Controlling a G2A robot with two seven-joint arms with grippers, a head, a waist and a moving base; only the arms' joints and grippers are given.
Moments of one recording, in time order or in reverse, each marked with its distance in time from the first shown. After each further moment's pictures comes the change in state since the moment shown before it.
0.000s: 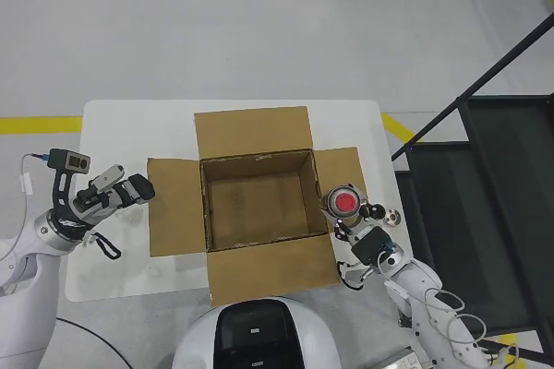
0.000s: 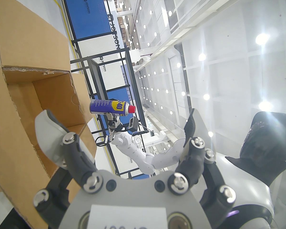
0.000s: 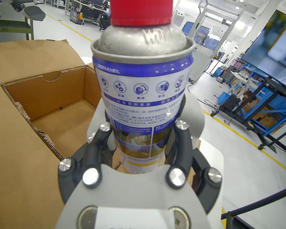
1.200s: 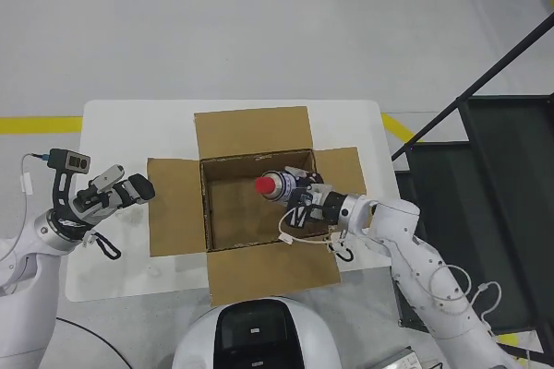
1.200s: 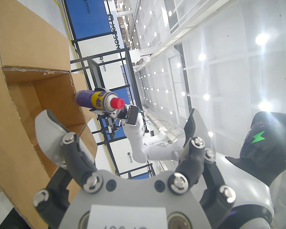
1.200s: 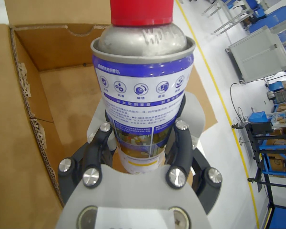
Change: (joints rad) left arm 0.000 0.000 0.000 0.000 0.000 0.000 0.000; right arm 0.436 0.003 -0.227 -0.068 -0.120 -0.465 0.782
